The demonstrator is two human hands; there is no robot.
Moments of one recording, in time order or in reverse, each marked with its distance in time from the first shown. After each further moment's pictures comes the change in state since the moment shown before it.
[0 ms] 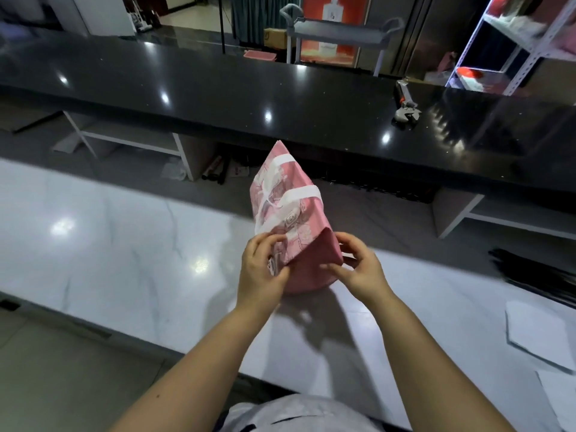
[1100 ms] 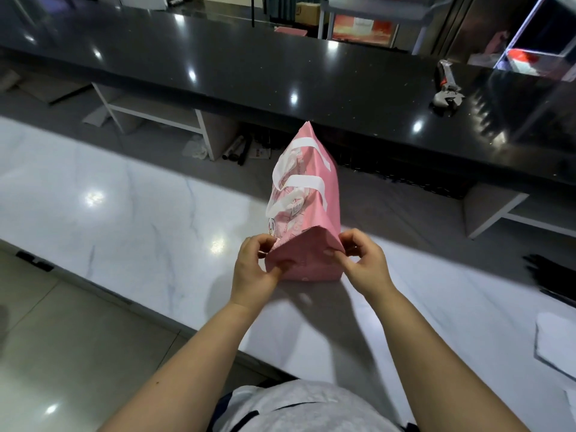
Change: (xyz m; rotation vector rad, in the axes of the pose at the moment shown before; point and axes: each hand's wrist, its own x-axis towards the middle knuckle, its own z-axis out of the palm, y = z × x) left_hand -0.014 -0.036 -0.017 -0.053 0.061 -0.072; right_hand 0.015 0.024 0.023 -0.057 0.010 -0.119
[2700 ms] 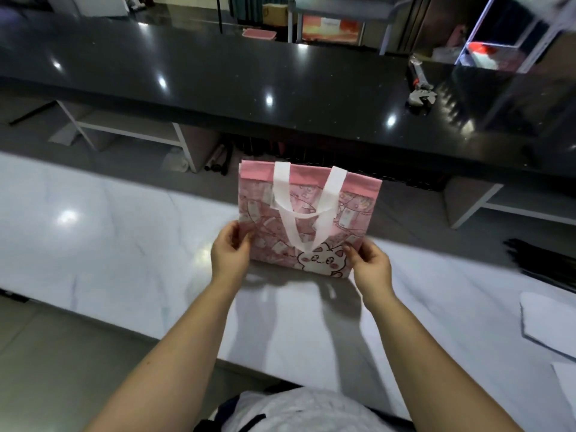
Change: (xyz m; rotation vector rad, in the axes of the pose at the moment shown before) left_hand 0.066 -0.030 -0.011 -0.176 0.043 -0.263; right_hand -0.001 0.015 0.003 0.287 0.332 0.362
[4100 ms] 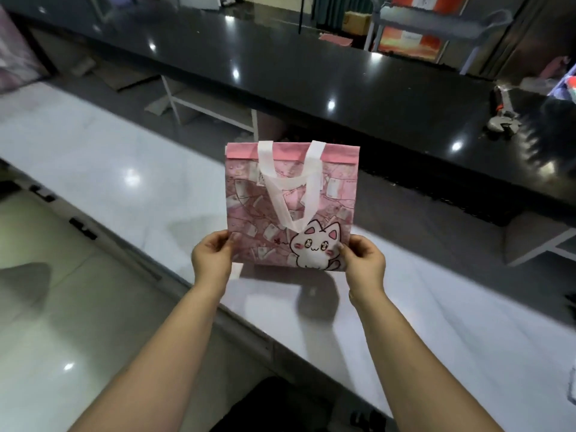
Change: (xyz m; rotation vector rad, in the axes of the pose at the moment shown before) left_hand -0.051 -0.003 -0.108 -0.201 0.380 -0.165; right_hand -0.035 -0.019 0.081 0.058 -0.150 0.073
